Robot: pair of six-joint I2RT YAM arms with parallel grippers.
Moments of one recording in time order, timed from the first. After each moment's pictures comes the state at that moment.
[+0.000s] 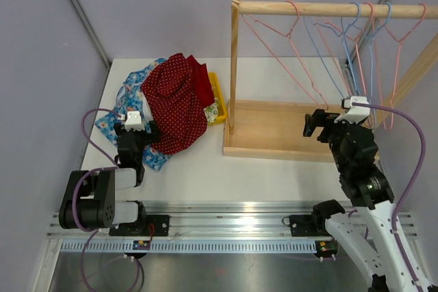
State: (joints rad) left arm 0.01 1.32 0.19 0.94 -0.08 0.03; right arm 0.30 0.57 0.87 -0.46 0.26 0.17
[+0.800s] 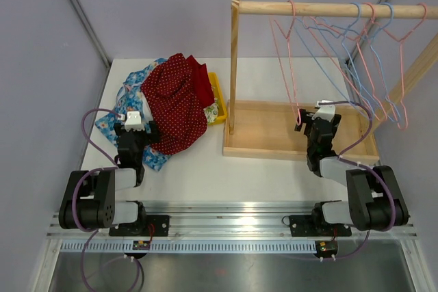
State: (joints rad) left arm 0.01 1.32 0.19 0.95 -0.08 0.02; right arm 0.14 1.32 0.36 0.73 0.39 0.02
